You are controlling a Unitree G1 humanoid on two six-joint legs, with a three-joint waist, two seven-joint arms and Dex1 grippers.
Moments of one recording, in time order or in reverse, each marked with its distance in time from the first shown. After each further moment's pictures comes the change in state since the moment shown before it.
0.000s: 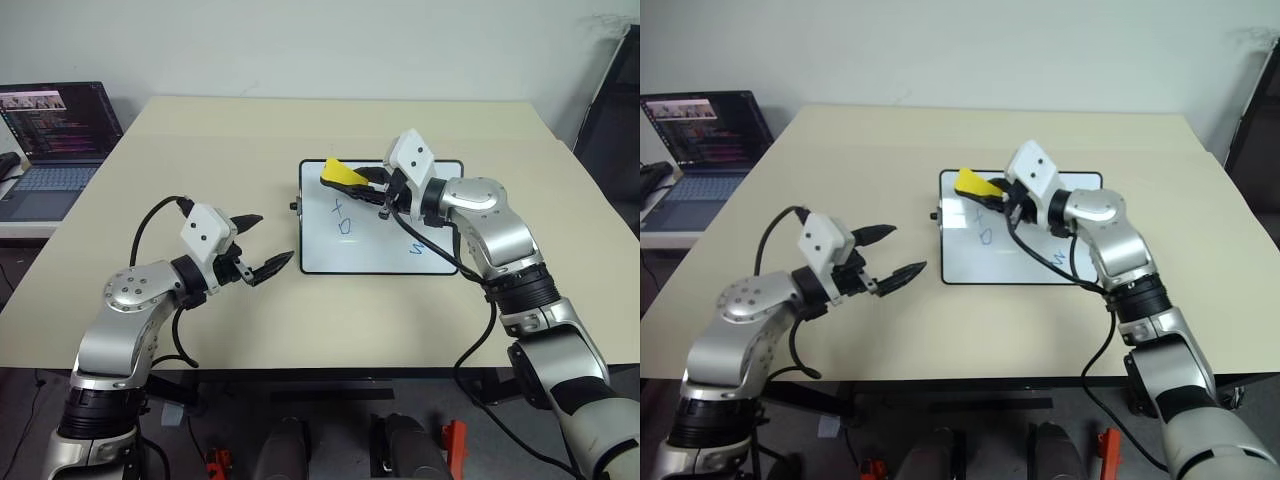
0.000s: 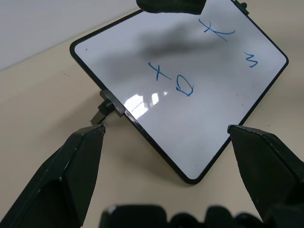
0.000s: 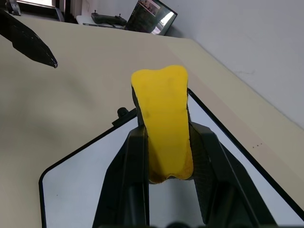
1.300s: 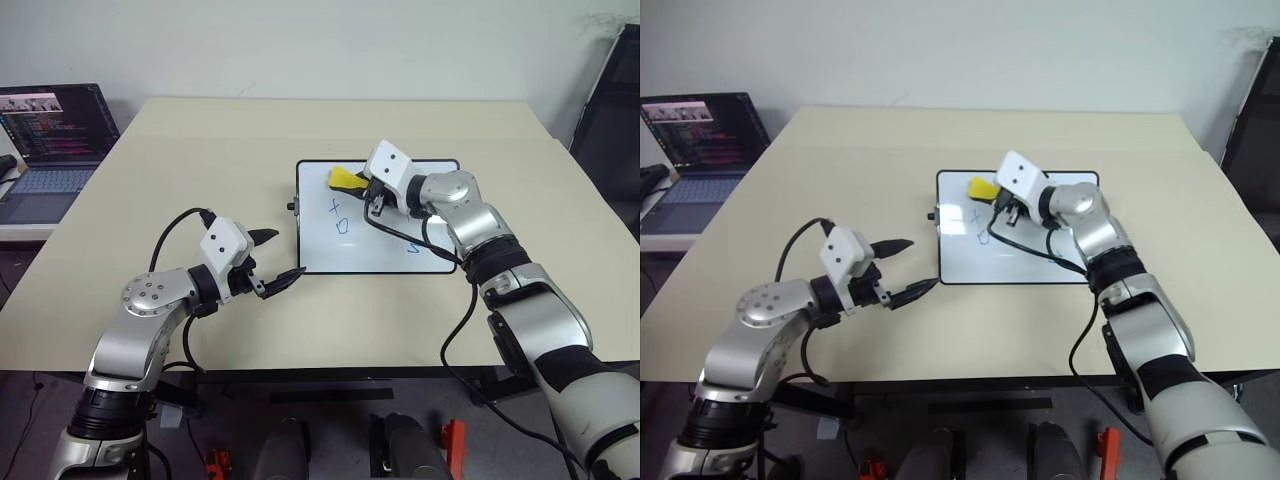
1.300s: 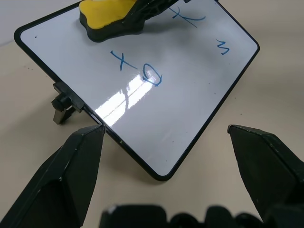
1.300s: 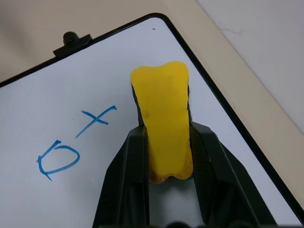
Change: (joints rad) left arm 0.006 -0.010 -0.069 0.026 0.023 -0.022 -0.039; right arm -0.215 0.077 0.062 0.549 -0.304 -0.289 -0.056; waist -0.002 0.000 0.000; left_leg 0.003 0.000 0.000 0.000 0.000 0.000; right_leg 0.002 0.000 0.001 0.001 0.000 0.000
